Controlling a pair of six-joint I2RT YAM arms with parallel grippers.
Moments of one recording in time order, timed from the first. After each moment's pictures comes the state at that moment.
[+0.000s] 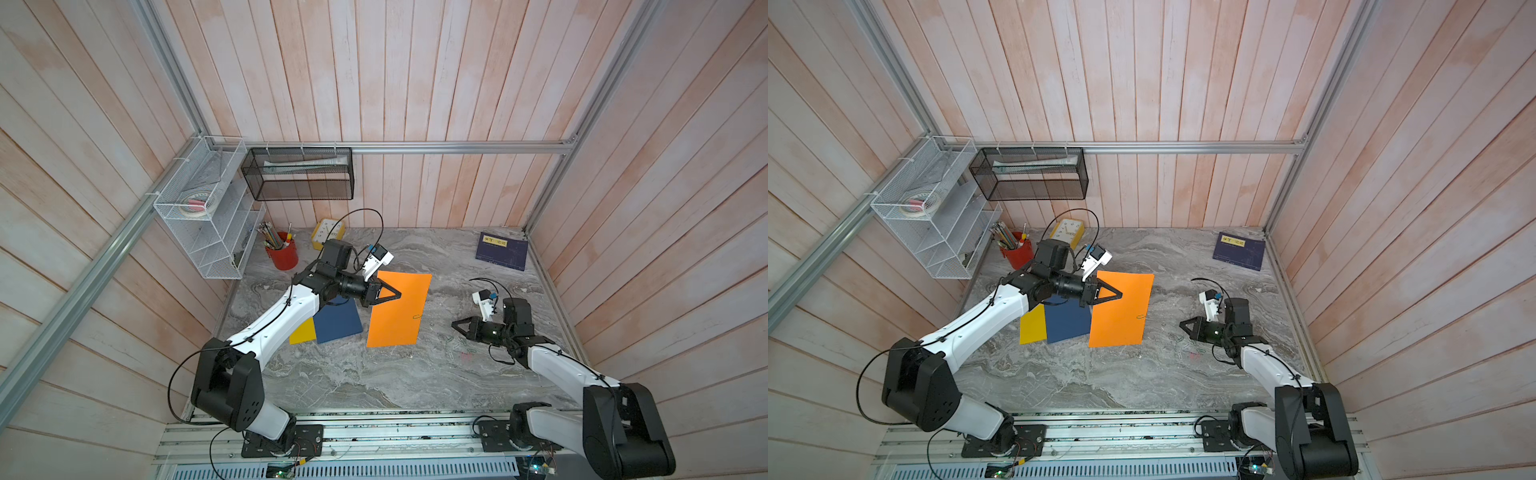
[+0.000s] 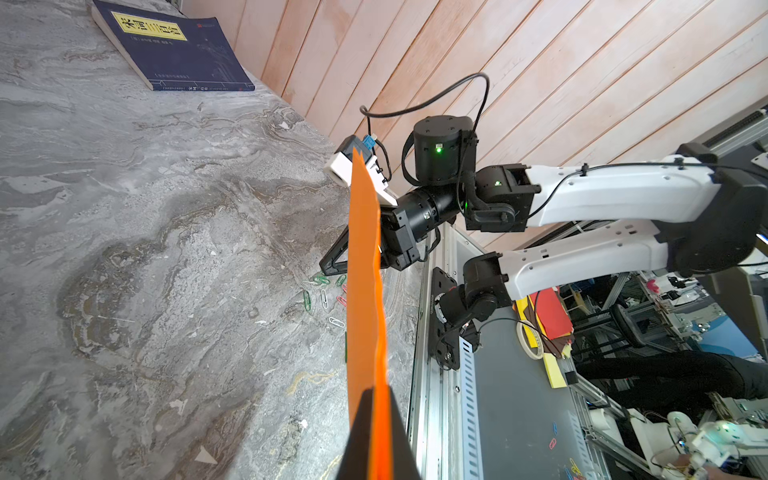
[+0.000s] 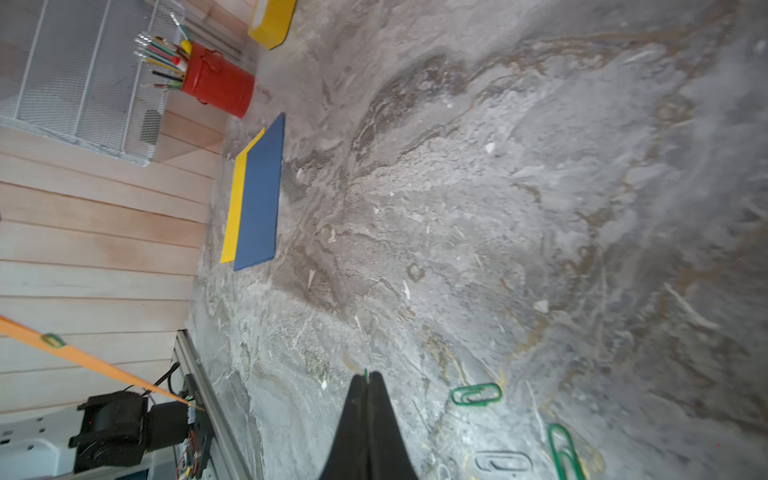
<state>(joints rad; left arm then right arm) -0.44 1.52 1.21 -0.40 1.05 0.01 0.10 1.19 0.42 0.01 -0.71 0.44</state>
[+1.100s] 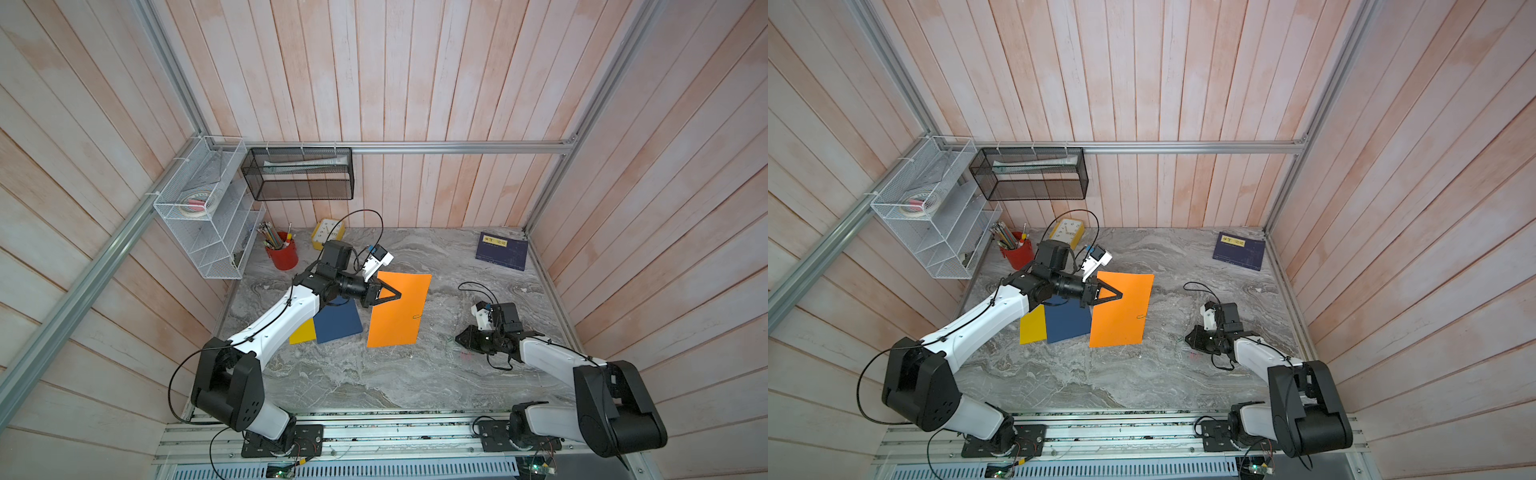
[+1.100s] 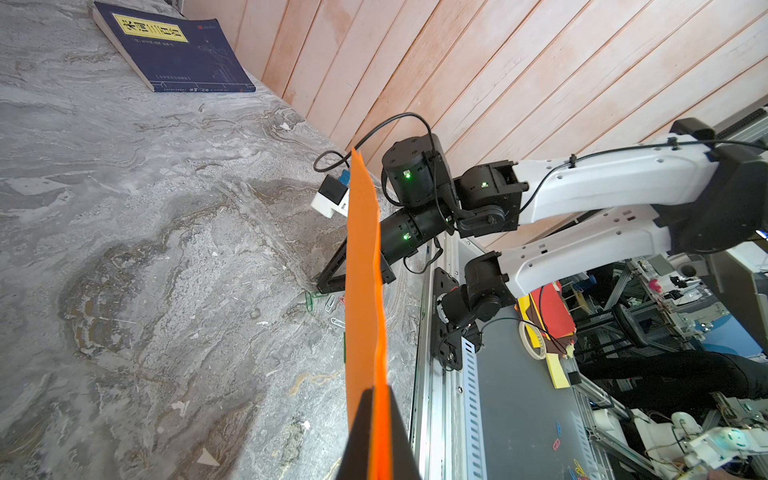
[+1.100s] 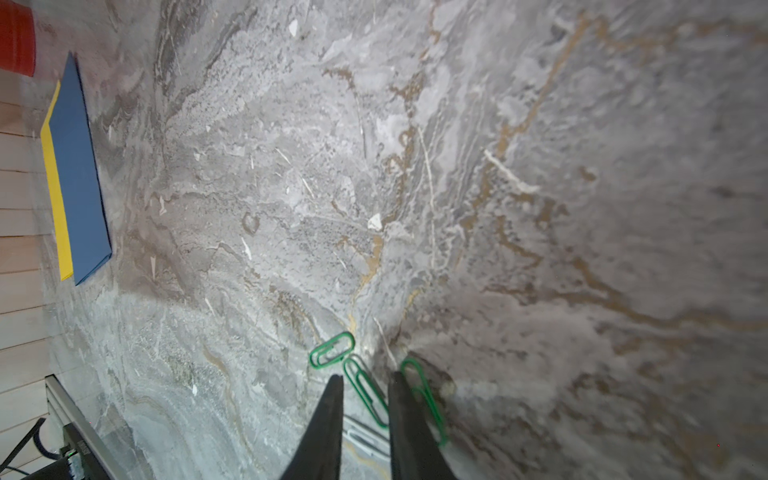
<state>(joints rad) -0.44 1.52 1.21 -0.38 1.04 0.01 0.17 1.30 0.45 -0.18 -0.44 0.42</state>
